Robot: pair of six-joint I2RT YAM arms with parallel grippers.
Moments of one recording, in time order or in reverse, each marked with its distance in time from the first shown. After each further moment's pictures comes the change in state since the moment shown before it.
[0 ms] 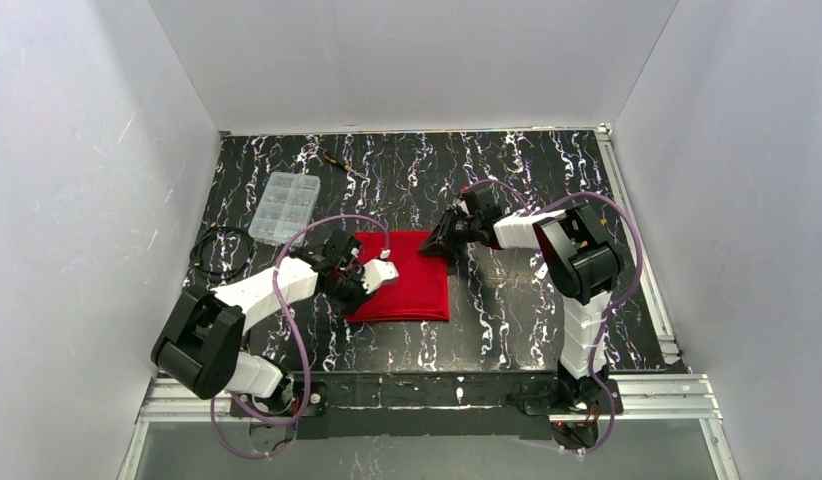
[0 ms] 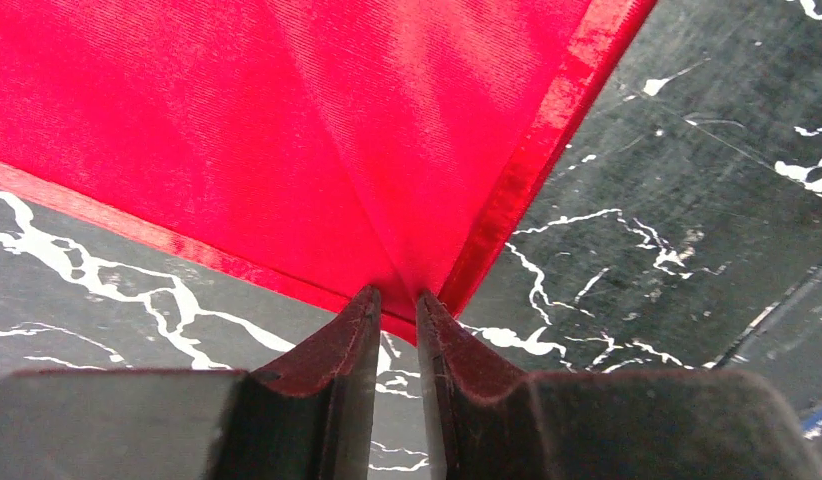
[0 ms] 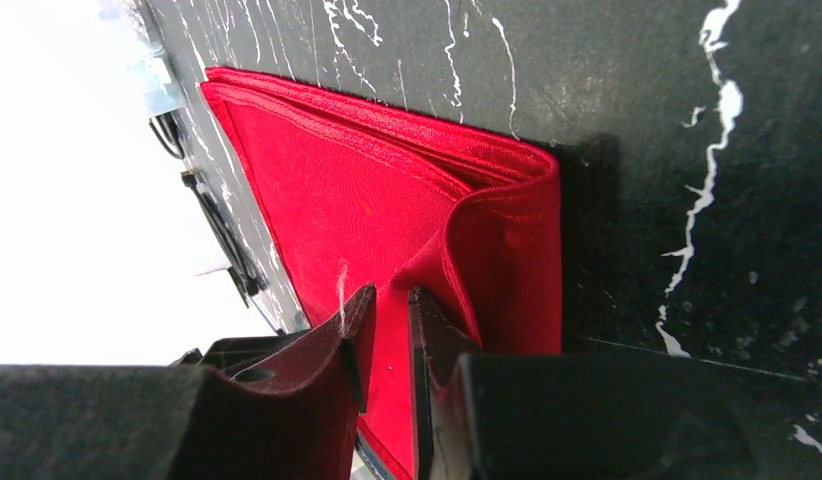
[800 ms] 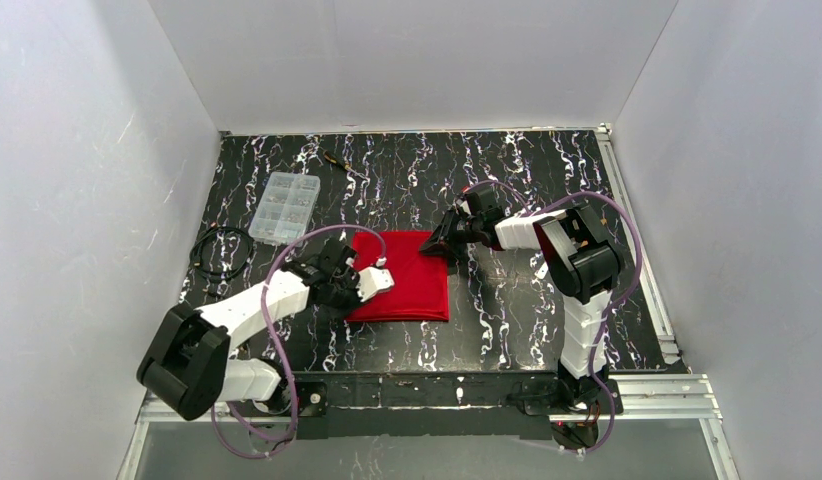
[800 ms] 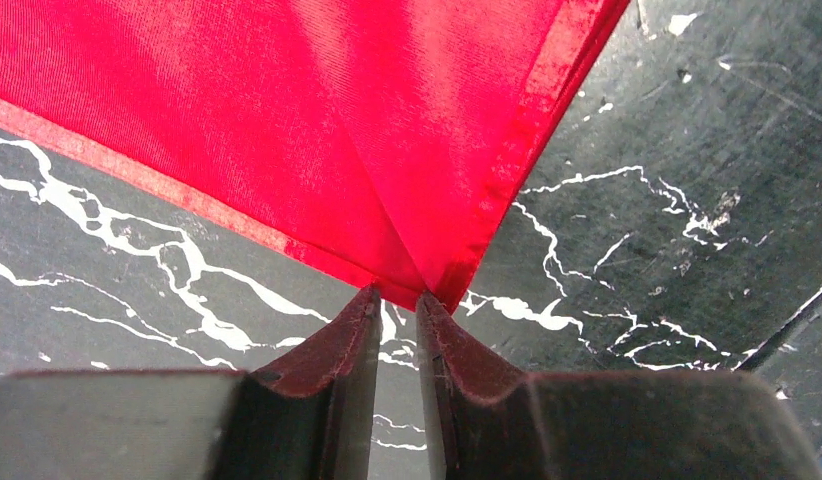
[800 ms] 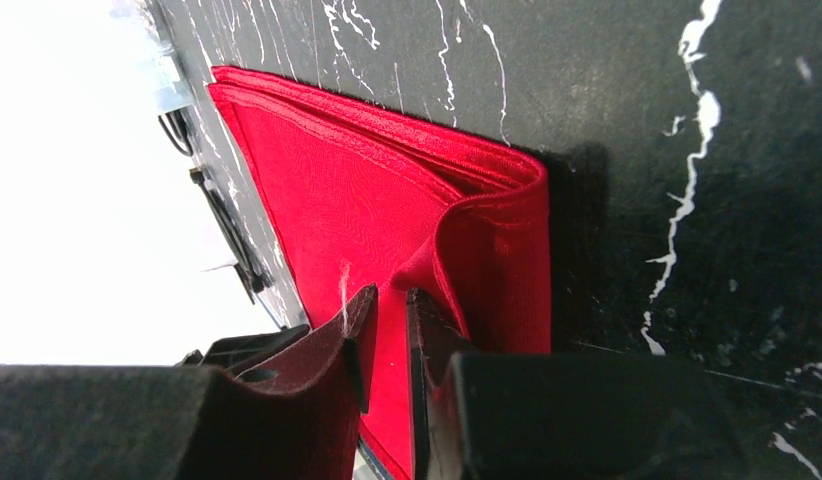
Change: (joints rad) left arm -0.021 -0.095 -0.075 0.032 -0.070 0.031; right arm -0.016 0.005 -0.020 0.042 -0.020 0.003
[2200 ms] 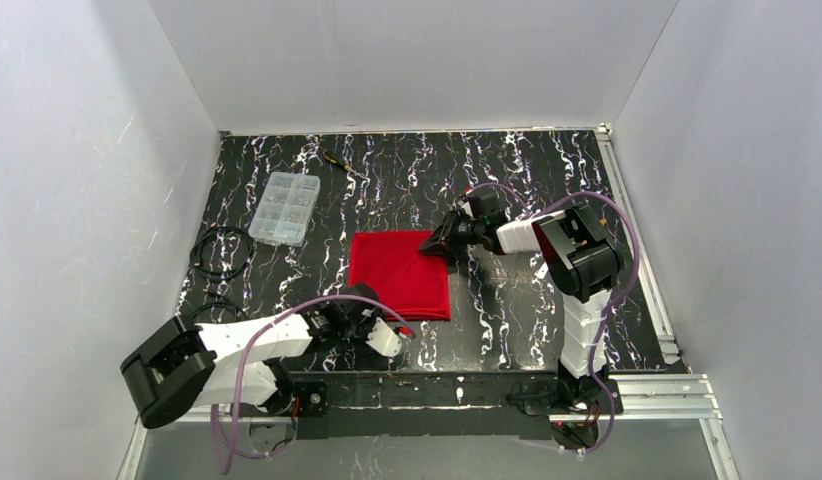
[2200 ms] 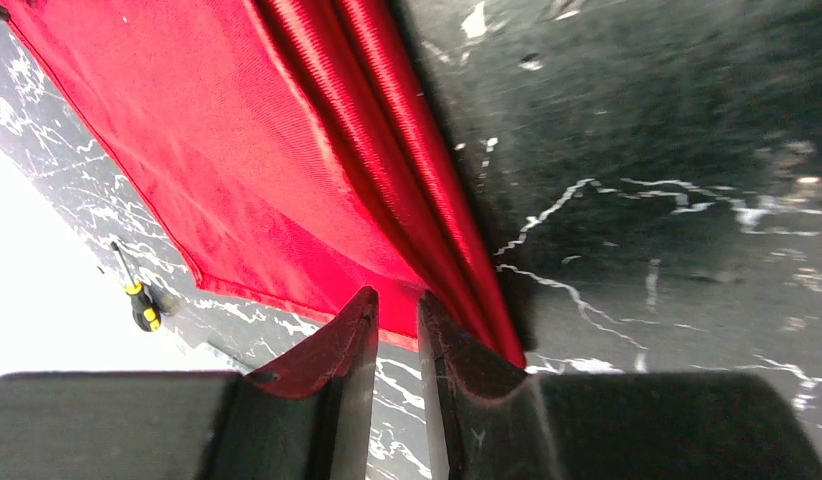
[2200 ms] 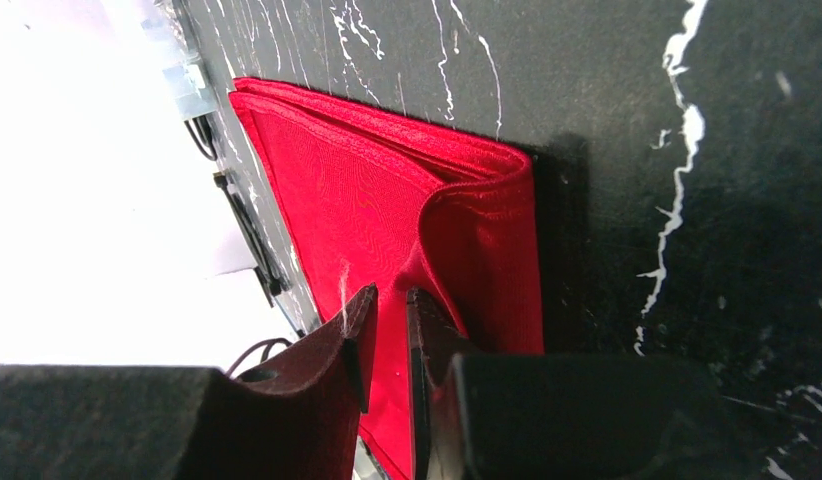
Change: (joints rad) left arm -0.360 -0.116 -0.253 0.385 -0.362 0.609; right arm -0.005 0.010 -0.045 0.117 -0.021 0.052
